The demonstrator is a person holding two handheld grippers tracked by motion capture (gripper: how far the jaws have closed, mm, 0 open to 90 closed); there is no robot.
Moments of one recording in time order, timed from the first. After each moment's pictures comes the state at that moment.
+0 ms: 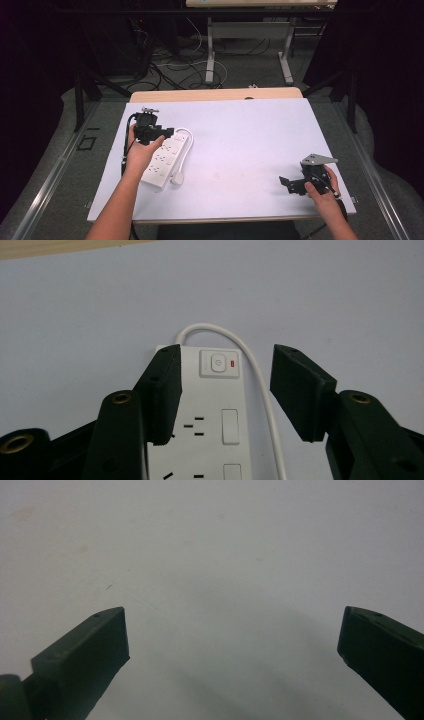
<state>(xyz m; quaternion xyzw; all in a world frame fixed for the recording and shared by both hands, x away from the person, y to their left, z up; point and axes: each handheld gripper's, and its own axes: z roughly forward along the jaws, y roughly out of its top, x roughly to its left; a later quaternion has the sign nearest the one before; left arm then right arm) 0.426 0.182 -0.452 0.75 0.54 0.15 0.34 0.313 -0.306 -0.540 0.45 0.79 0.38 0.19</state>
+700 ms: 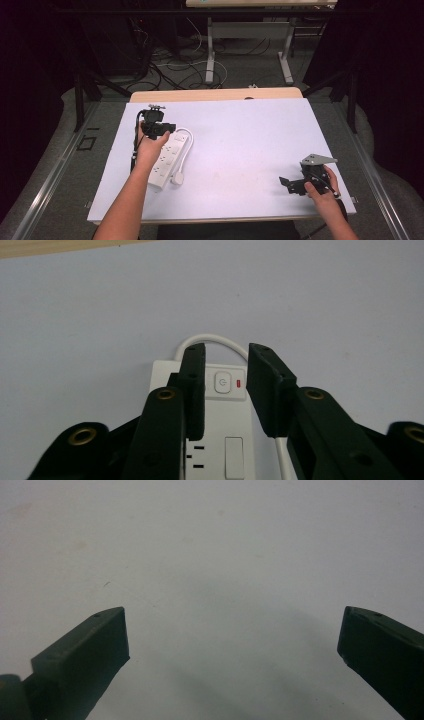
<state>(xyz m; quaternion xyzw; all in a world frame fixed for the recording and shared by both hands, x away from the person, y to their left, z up) 0.449 0.170 -0.463 0.75 0.55 0.15 0.33 0.314 -0.307 -0.542 0.45 0.79 0.38 0.19</state>
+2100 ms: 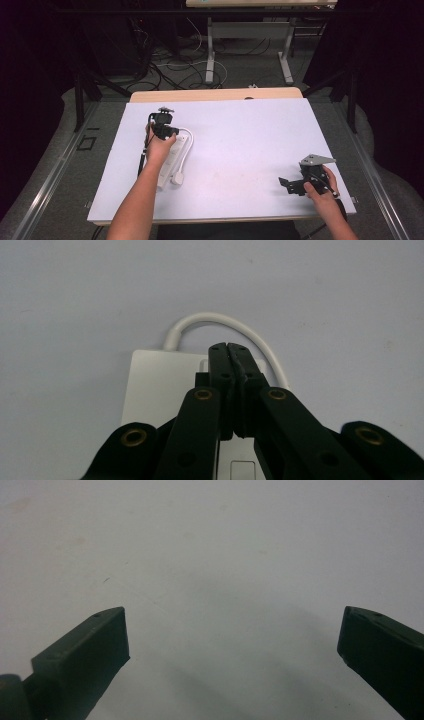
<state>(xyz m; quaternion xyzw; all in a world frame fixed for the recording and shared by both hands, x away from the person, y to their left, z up) 0.476 0.154 -0.504 0.76 0.57 0.13 0.29 0.315 -0.306 -0.545 0.45 0.79 0.37 0.19</state>
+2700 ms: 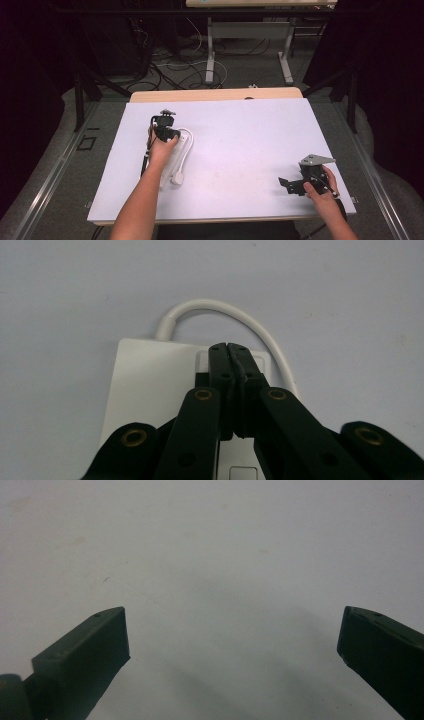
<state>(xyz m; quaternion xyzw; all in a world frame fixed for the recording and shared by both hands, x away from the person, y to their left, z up) 0.480 0.151 -0.518 0.76 0.58 0.11 0.29 0.315 -0.306 -0.546 0.45 0.79 0.37 0.19</state>
